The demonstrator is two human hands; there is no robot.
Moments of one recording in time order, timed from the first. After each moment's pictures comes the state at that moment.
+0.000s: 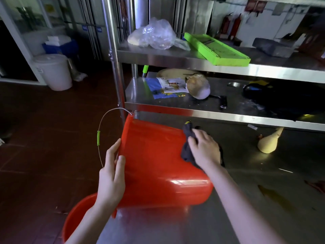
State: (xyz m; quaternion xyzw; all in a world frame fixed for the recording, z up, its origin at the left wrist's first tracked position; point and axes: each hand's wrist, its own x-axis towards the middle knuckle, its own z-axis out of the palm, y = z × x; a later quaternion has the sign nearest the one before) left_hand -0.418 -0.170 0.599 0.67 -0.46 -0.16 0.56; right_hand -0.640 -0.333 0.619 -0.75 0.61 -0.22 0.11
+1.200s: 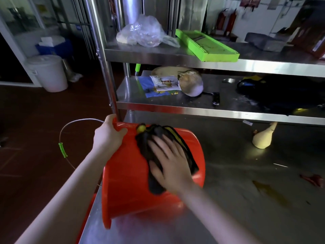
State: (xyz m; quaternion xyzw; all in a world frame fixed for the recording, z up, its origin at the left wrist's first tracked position) left_hand -0.398 -0.266 0.664 0.81 -0.41 -0.16 0.39; right_hand -0.610 -0.272 0.597 -0.89 0.37 -0.26 0.04
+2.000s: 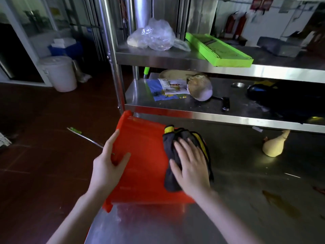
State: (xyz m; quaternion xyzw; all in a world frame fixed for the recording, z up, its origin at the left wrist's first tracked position) left_hand -0.398 -0.200 0.615 0.70 -0.50 -0.10 0.50; right_hand -0.628 -0.296 0.580 -0.85 0.43 -0.29 -0.01
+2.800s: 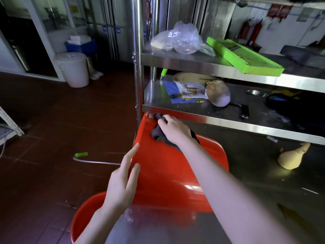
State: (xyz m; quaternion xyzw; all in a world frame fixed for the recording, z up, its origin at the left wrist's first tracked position) left_hand -0.392 -0.166 0.593 0.66 -0.53 -0.13 0.52; right_hand -0.483 -0.369 0.663 -0.81 0.52 -0.10 0.23
